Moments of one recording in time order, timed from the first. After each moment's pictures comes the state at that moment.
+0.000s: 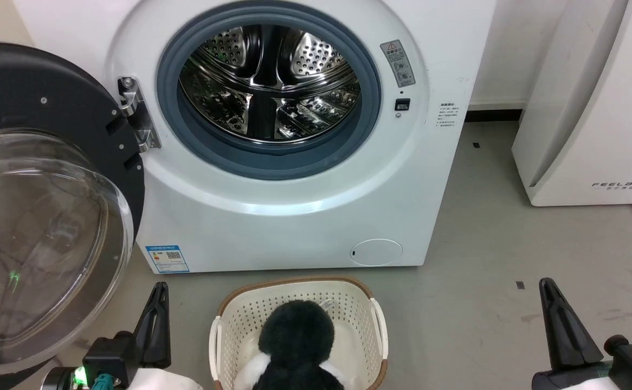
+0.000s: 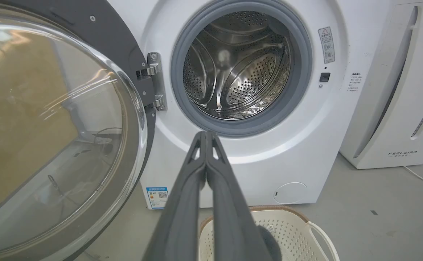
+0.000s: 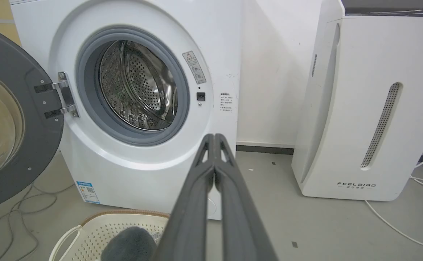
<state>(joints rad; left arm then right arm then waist) 0.05 0.05 0.06 0.09 -0.04 -0.05 -0.24 0.11 -0.05 -0.07 -0.04 0.07 0.13 -0.23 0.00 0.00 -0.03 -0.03</state>
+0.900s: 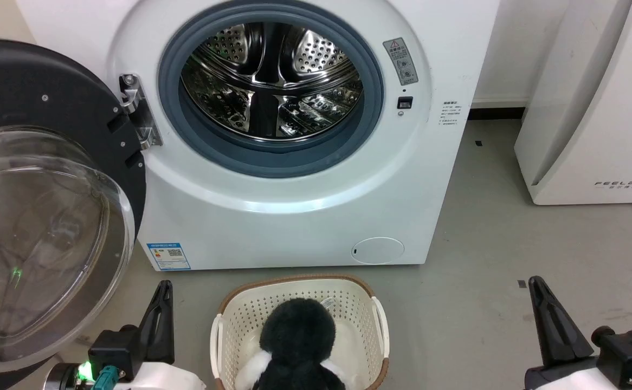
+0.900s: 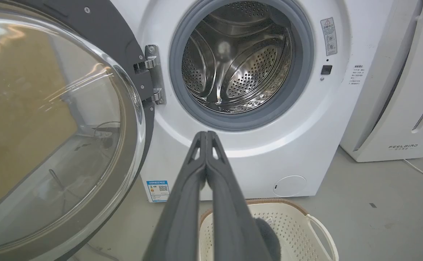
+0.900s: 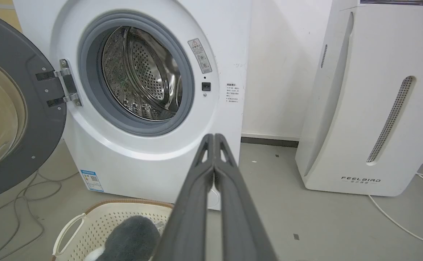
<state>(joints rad) 0.04 0.05 0.05 0.07 -0.04 -0.04 -0.18 0.09 -0.05 -0.06 -0.03 0.05 0.13 -0.18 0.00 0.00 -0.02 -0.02</state>
